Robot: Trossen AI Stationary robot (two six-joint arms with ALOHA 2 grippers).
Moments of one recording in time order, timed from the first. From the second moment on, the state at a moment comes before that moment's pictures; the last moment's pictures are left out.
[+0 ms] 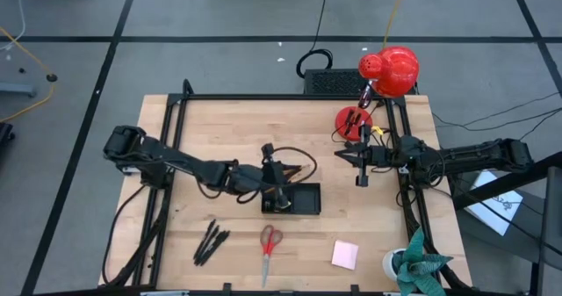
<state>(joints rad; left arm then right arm) -0.23 1.65 1.06 0.34 -0.53 0.14 -0.05 0.75 0.22 0.68 -0.03 -0.28</state>
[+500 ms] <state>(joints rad) -0.18 1.65 0.83 0.66 -0.41 0.06 -0.05 0.75 0.22 0.66 -0.03 -0.31</state>
